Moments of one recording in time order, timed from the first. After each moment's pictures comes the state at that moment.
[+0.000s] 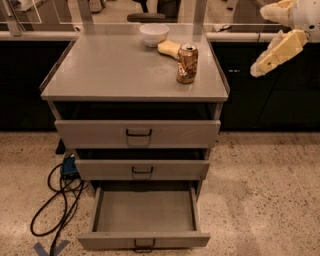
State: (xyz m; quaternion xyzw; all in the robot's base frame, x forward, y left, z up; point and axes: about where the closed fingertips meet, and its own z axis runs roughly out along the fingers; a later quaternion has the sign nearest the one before) arm 0.604 -0.222 1.020 -0.57 0.69 0.12 0.43
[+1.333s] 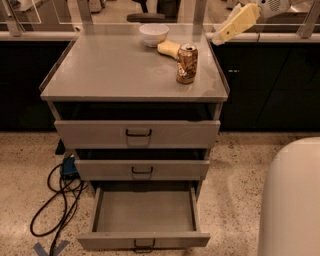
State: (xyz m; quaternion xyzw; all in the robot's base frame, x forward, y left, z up) arm 0.696 -0.156 1.045 -0.56 0.65 0.18 0.48
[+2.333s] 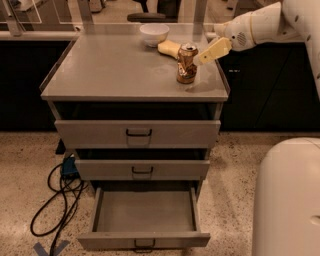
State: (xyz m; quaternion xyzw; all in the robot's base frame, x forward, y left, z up) arm 0.769 -0.152 0.940 -0.47 0.72 0.21 0.47
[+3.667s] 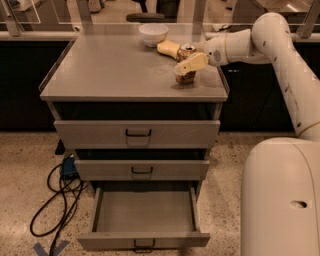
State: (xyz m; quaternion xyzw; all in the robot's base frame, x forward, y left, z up) arm 0.806 -0.105 0.880 -0.43 0.72 0.28 0.47
